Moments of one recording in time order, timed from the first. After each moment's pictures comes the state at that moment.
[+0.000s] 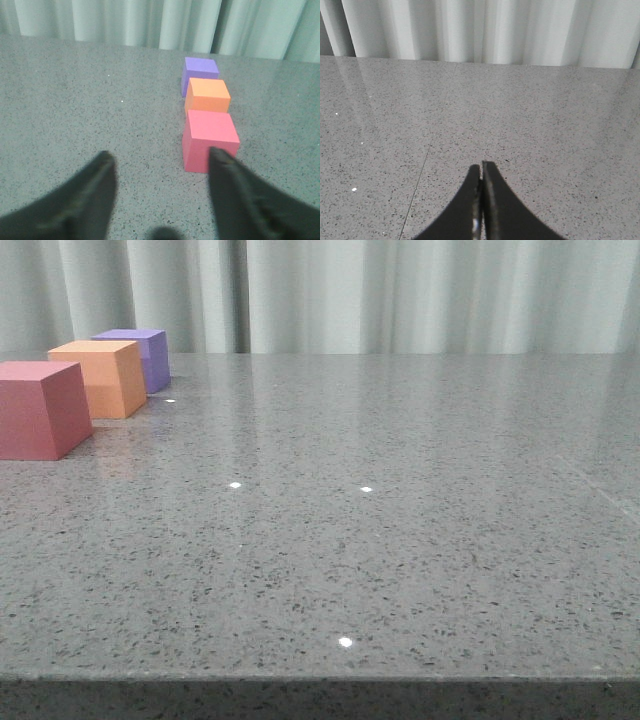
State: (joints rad) left arm -0.20 0.32 -0.47 0.35 0.48 -0.44; right arm 0.11 0.47 -0.48 -0.24 0.29 0.24
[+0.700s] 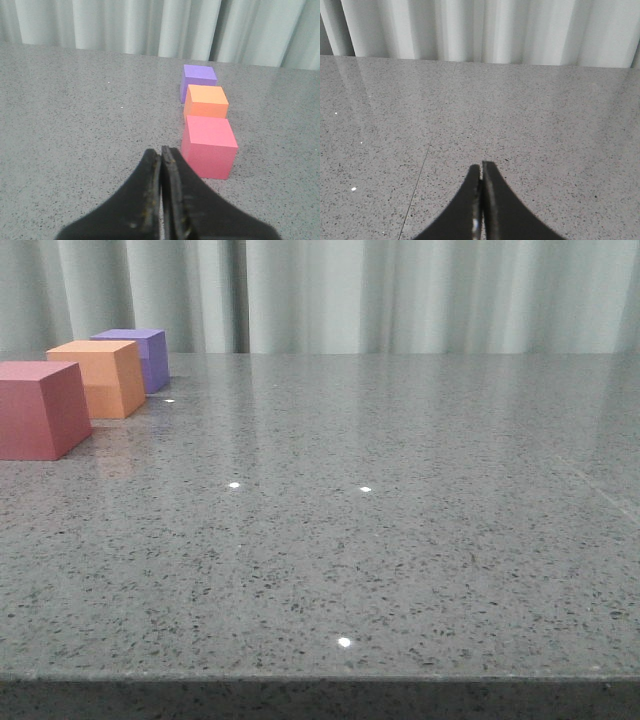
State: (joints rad) left arm -0.20 0.30 -0.46 0.35 0.48 -0.44; right arm 0.11 0.47 -0.48 -0.24 0.29 0.24
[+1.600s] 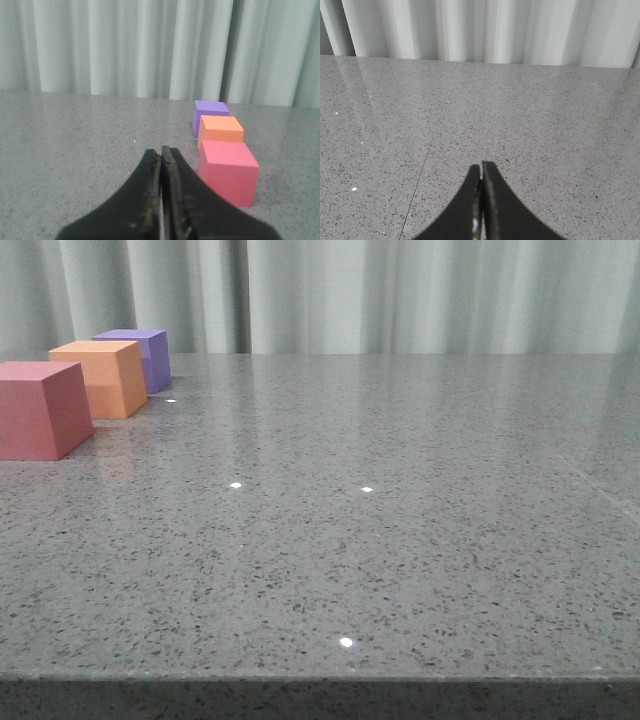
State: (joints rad) left arm -0.03 0.14 -0.16 0.04 0.09 -0.09; right arm 0.11 0.47 -0.48 -0.24 0.29 0.24
